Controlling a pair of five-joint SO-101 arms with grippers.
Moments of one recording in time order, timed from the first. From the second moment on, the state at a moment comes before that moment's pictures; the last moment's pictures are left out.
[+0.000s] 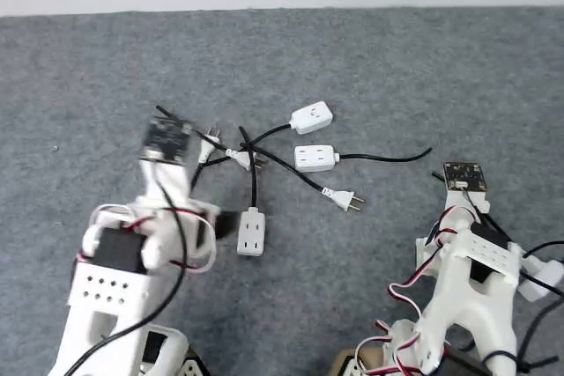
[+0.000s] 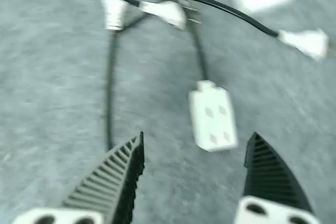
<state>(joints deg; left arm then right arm) 5.5 -51.8 51.9 75.3 11.7 26.5 -25.6 62.9 51.0 24.0</state>
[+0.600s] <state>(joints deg) -26.2 -46.8 71.7 51.1 6.5 -0.2 -22.1 36.7 71.6 30.5</state>
